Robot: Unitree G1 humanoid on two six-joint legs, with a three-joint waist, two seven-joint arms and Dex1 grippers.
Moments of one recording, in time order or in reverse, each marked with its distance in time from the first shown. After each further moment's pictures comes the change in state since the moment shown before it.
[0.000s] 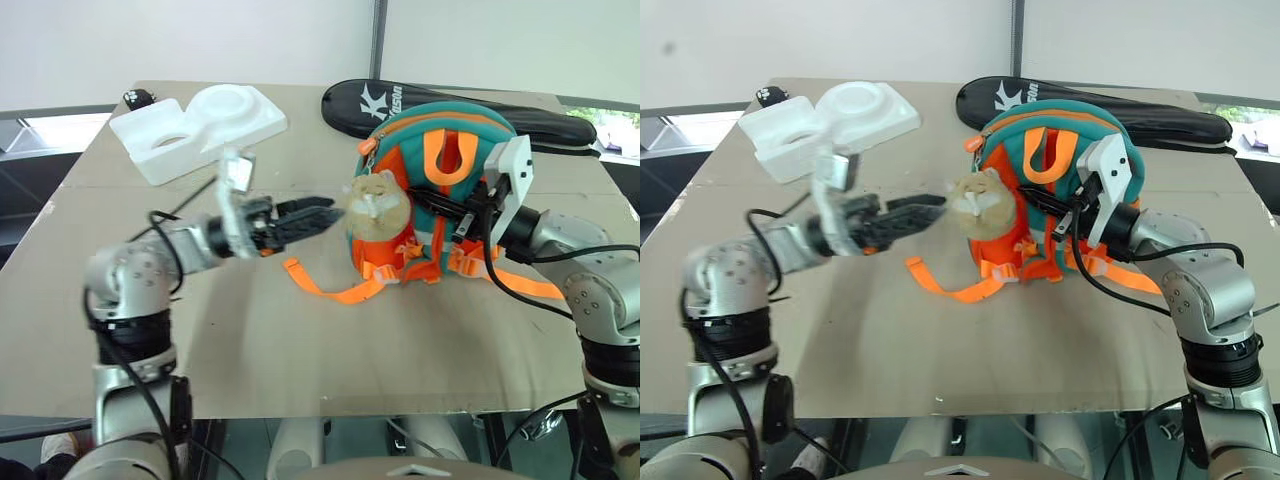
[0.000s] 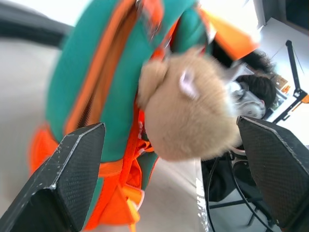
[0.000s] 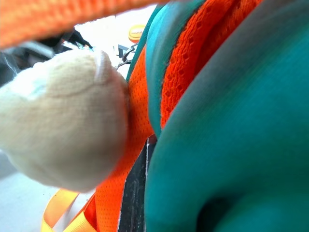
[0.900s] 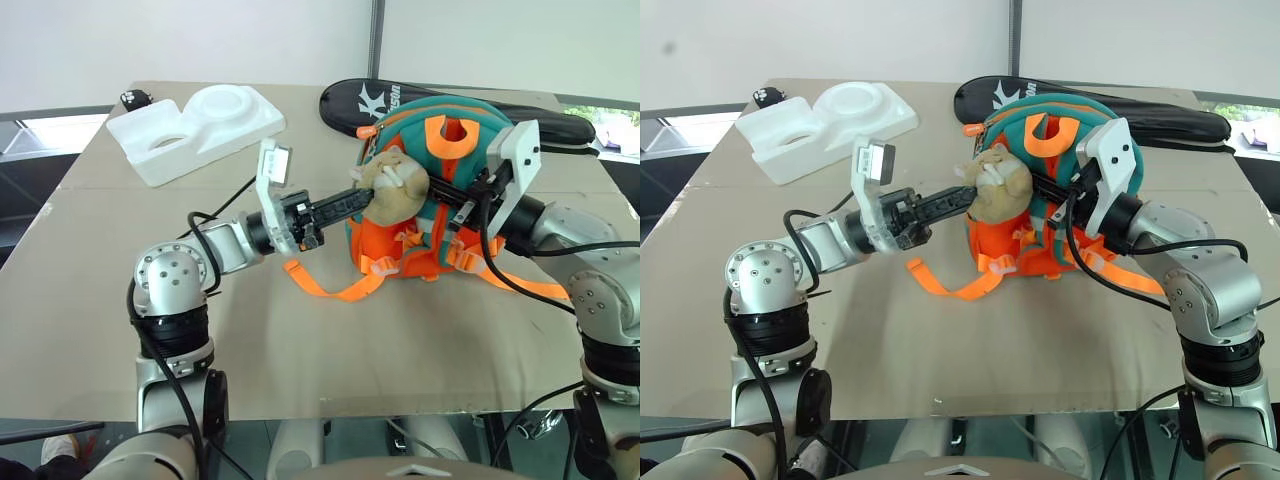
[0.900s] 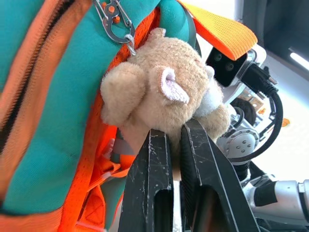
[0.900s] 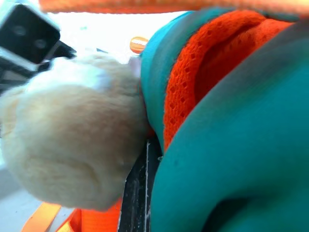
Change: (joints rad) left arm -0.029 -0.081 0.022 -0.031 -0.209 0.031 0.257; right arm -0.041 0.046 -0.017 -0.028 -0.043 0.040 -0.155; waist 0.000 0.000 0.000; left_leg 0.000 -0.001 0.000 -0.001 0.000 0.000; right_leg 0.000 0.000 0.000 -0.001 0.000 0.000
